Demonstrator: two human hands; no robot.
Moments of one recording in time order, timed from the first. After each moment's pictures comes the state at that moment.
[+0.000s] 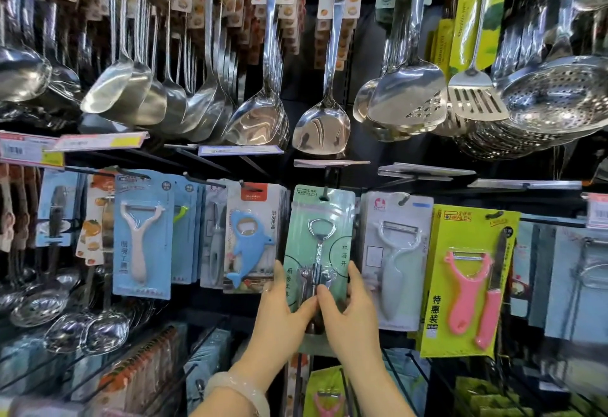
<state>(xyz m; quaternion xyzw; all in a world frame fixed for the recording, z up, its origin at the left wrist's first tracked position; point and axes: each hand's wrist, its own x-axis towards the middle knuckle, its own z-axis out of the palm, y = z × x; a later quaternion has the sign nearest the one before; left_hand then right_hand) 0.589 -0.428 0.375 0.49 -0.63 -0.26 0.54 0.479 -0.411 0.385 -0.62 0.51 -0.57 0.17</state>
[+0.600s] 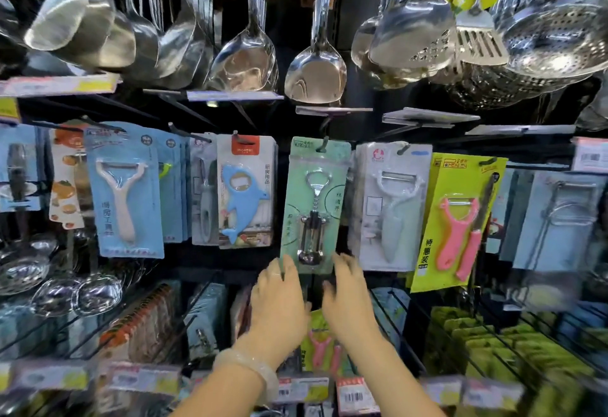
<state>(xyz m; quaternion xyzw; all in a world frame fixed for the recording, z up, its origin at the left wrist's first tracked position) 0.593 -0.406 0.350 0.62 -0.75 -0.06 0.23 0.481 -0.410 0.341 -0.67 0.62 -0.40 0.05</state>
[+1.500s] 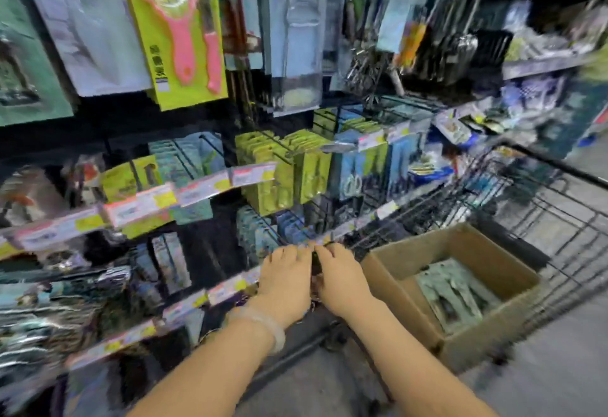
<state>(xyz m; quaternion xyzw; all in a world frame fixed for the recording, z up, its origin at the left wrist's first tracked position) 0.367 -0.181 0.193 0.34 -0.94 -0.05 -0.03 0.268 -0.123 0.174 -0.52 0.84 -0.10 0.07</state>
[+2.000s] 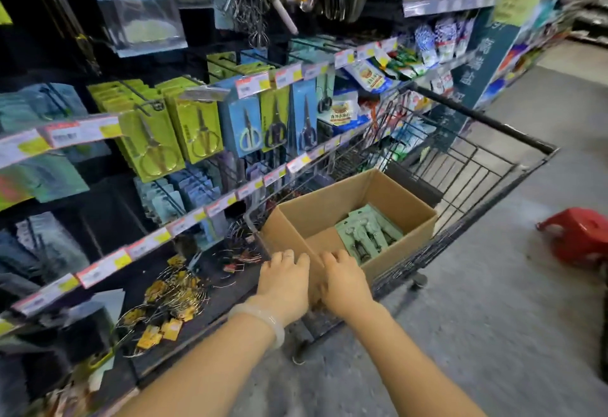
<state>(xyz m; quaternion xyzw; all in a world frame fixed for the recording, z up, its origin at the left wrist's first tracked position) 0.223 -0.027 0.124 0.25 -0.96 -0.10 -0.13 0.136 0.062 0.100 -0.40 0.90 -0.07 0.15</state>
